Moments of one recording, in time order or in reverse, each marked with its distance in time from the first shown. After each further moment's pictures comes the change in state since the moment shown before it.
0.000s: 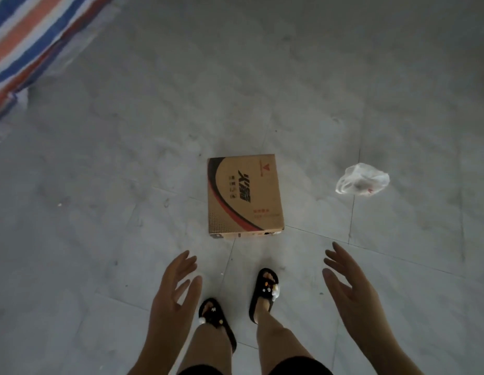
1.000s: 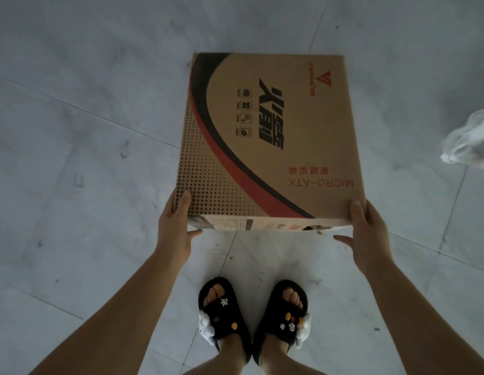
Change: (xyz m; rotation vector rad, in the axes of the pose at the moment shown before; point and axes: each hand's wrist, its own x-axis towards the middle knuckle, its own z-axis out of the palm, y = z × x) left_hand 0.345 -0.362 0.183 -0.491 0.159 -0.535; right_hand 0.371 0.332 0.224 0.275 0.116 0.458
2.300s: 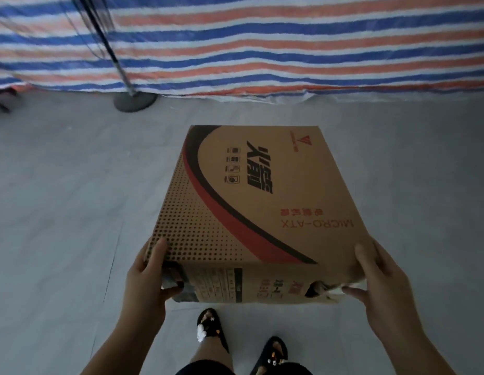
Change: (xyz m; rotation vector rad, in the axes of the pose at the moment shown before) left_hand -0.676 0.168 -0.187 -0.761 0.933 0.242; right_hand -0.546 -0.329 -0.078 -0.368 -0.920 -0.505
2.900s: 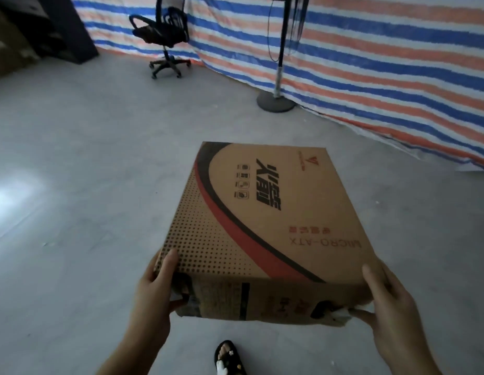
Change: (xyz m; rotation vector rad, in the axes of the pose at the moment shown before) left_hand 0.050 0.023 -0.294 -0.270 0.460 -0.012; right_hand -0.115 0.024 0.309 -0.216 -0.397 0.016
